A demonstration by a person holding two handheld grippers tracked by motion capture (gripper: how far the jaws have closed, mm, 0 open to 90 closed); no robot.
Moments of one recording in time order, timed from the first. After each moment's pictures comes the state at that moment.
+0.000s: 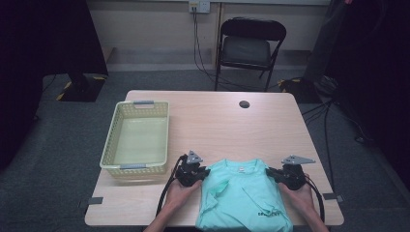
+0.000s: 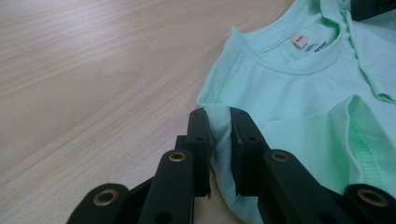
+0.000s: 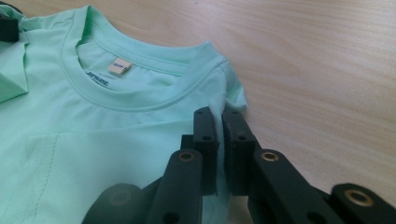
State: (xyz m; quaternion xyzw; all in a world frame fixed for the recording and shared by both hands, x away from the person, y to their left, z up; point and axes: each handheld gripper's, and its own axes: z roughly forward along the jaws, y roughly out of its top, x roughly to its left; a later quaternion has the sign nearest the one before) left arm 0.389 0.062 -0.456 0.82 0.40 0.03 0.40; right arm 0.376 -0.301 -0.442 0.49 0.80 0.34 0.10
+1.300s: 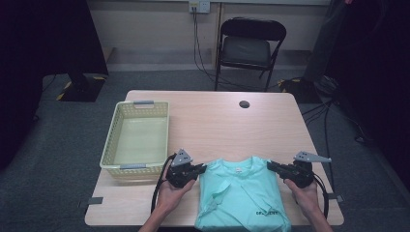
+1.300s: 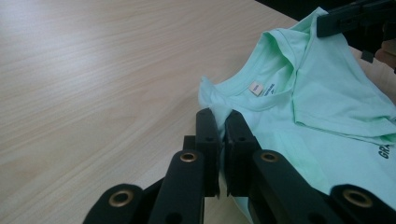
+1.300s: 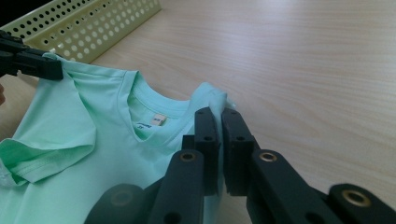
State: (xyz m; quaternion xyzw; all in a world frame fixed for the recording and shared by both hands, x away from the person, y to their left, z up) left arm 0.374 0.090 -0.417 0.79 0.38 0.03 0.49; right arm 0.371 -0.308 -0.404 0.47 0.75 0.46 0.07
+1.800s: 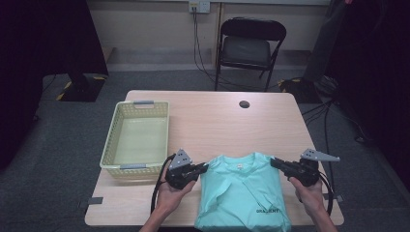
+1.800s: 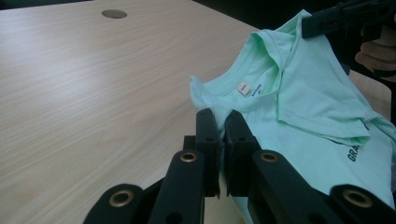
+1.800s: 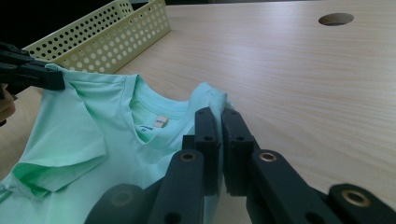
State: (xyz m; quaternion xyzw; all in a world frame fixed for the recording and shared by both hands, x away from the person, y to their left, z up) left arm 0.365 0.090 -0.399 0.78 0.36 0.04 0.52; right arm 0.370 -0.315 -0.386 0.46 0.74 0.48 0.08
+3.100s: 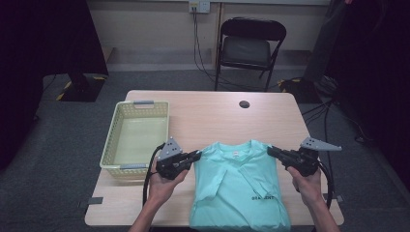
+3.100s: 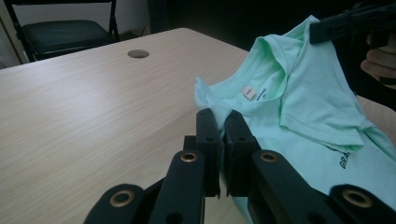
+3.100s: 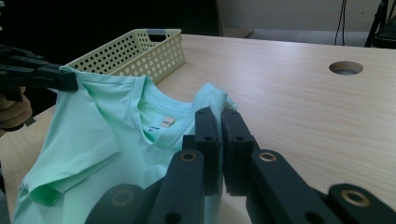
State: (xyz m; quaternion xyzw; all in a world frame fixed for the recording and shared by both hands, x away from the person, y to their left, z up) left arm 0.381 0.112 -0.366 0.76 0.35 0.09 0.53; right arm 0.387 -0.297 -0.348 0.43 0.74 0.51 0.09
